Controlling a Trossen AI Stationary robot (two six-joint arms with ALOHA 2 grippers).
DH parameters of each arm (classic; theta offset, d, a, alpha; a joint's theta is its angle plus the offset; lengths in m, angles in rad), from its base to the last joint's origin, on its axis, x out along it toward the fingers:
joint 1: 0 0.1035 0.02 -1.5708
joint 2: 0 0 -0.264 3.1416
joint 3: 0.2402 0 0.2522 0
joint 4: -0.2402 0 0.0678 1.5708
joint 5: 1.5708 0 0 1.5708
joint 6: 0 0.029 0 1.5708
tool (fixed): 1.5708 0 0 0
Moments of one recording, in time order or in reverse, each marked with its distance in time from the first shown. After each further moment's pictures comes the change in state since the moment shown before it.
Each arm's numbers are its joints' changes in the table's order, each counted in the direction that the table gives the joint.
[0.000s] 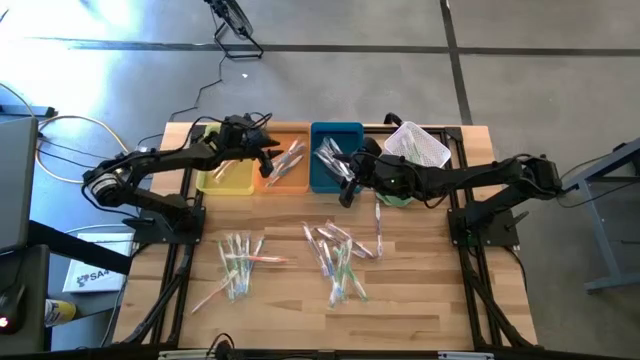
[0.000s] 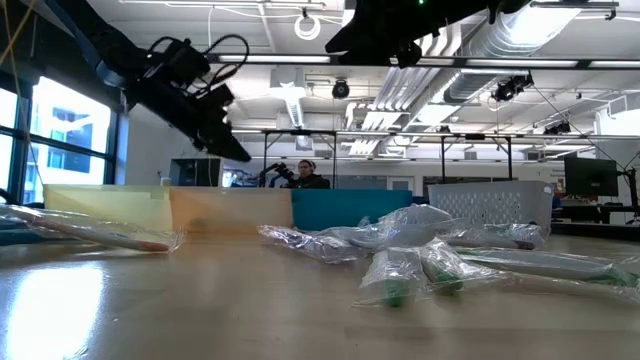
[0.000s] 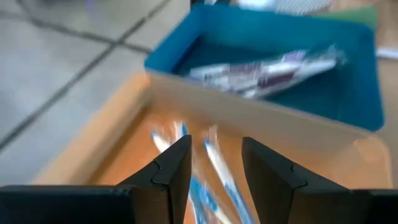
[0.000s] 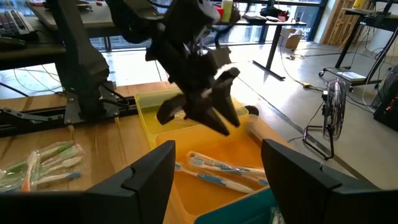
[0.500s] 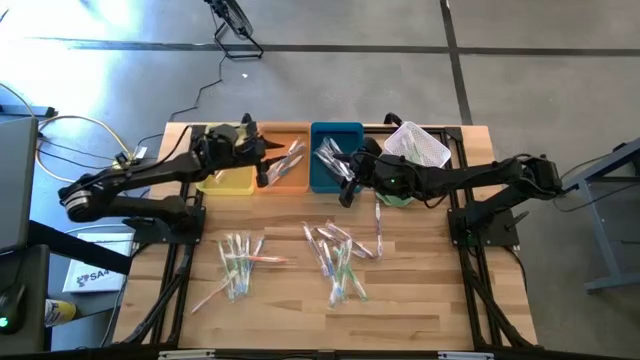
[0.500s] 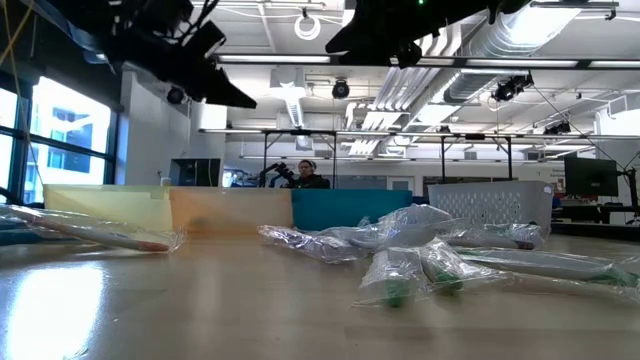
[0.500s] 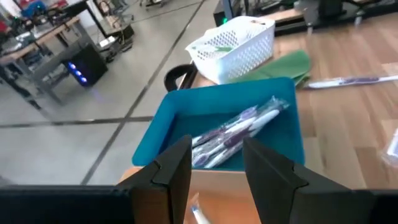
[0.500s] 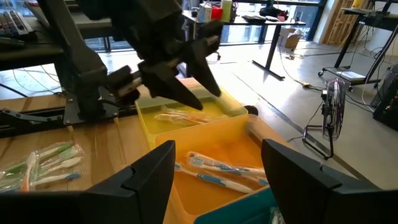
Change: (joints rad) left arm -0.218 -0.263 0.000 -0.046 -0.104 0.179; right arm -0.002 0.000 0.000 0.000 0.001 0.002
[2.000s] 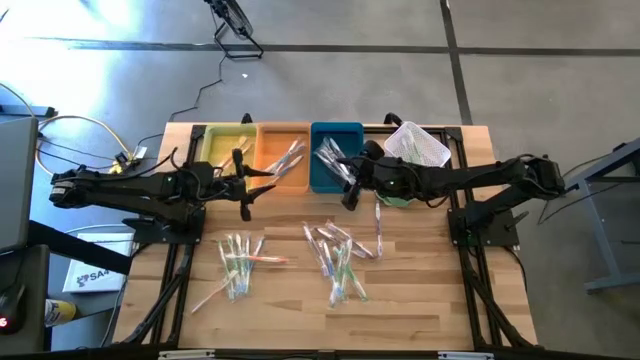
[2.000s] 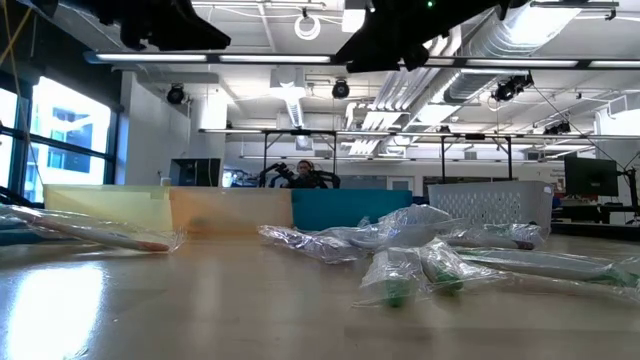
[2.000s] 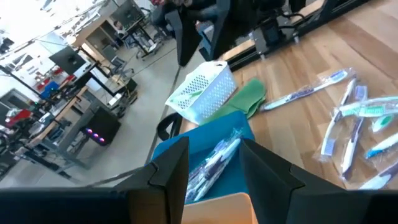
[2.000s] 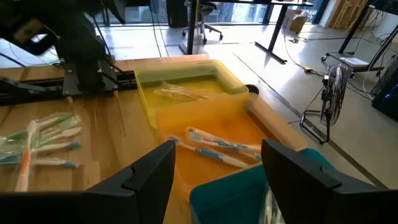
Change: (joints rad) left arm -0.519 -0.304 -0.022 -0.182 -0.435 0.155; right arm 0.013 -0.029 -0.001 -0.128 0.000 0.000
